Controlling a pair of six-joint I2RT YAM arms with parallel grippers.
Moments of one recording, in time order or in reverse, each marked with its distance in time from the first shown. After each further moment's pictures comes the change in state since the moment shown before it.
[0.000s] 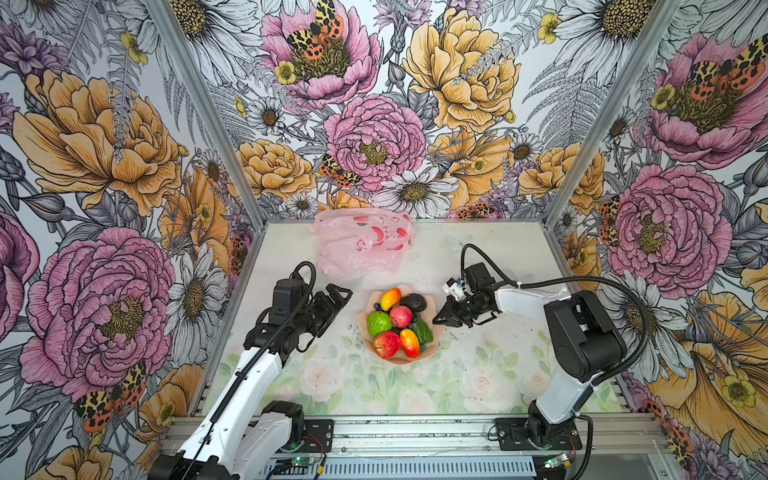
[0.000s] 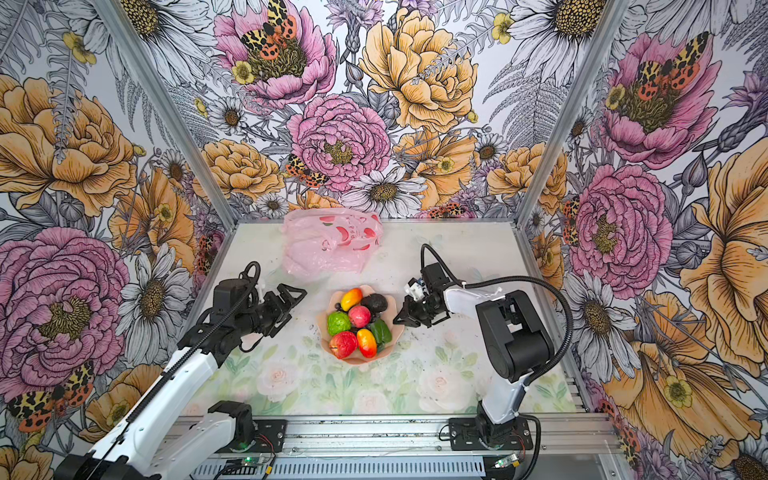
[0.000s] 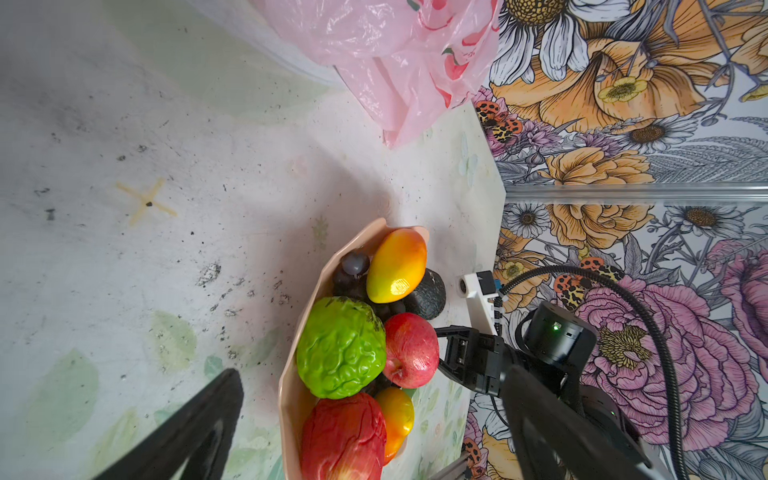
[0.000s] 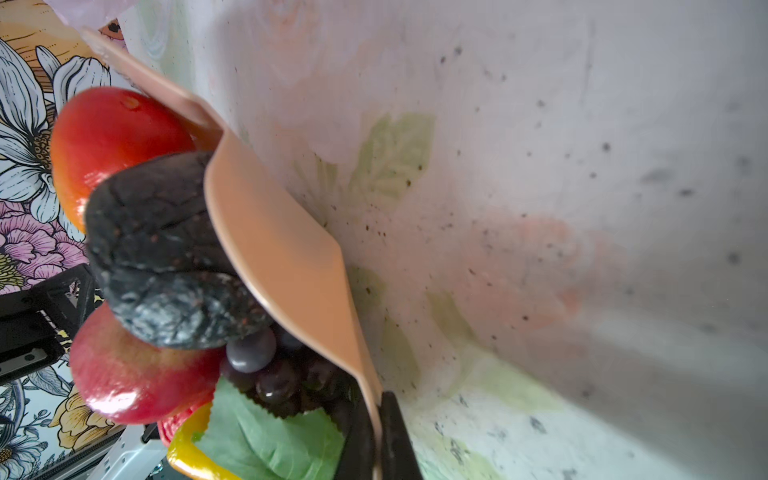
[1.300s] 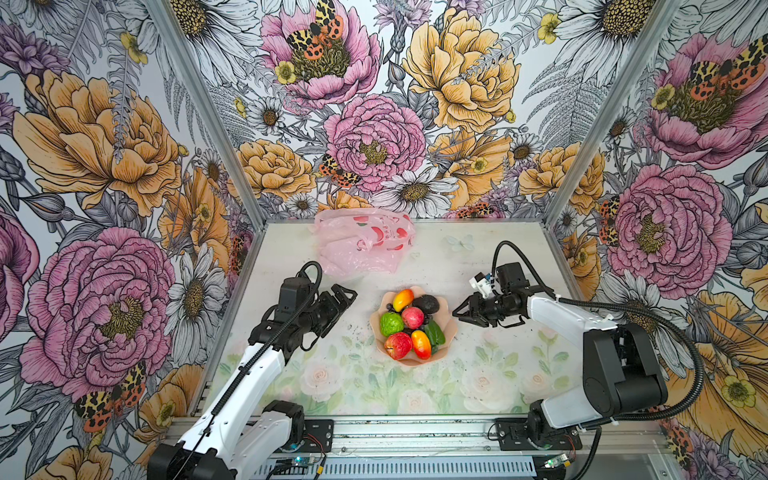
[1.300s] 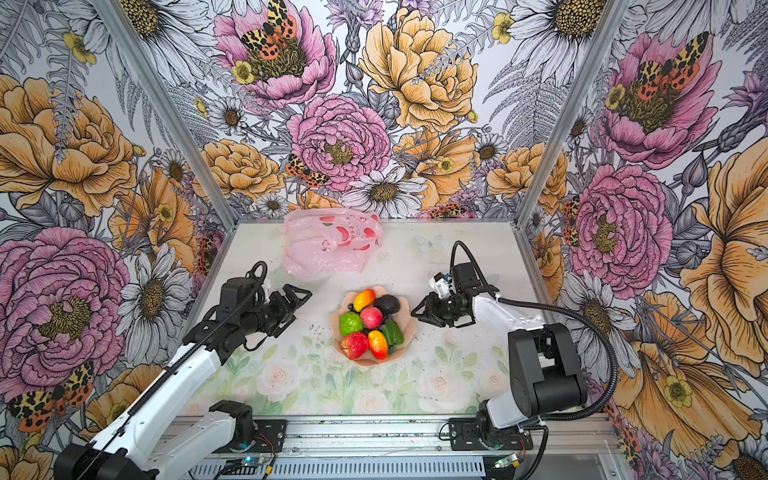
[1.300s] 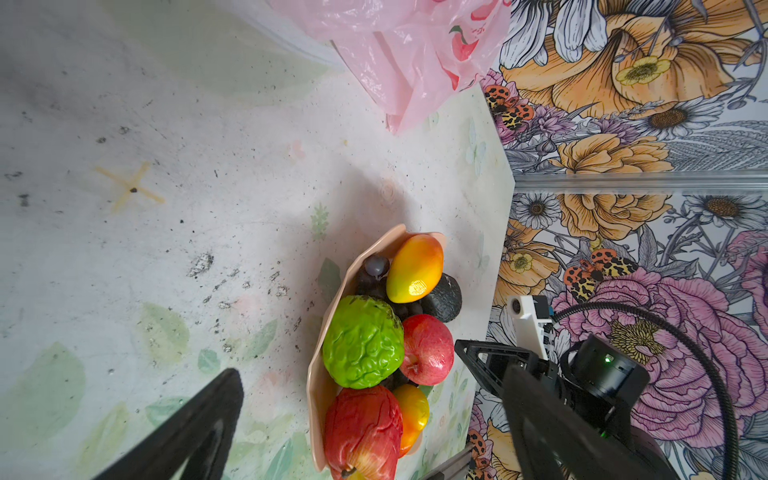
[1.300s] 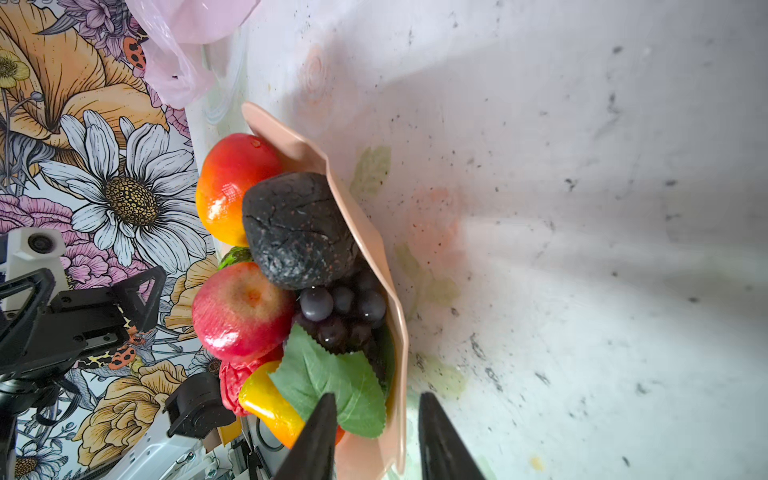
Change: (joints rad) left arm -0.047 0.032 0.015 -0.001 -0.026 -0.009; right arm -0.172 -0.249 -0.089 -0.104 -0.006 -0.064
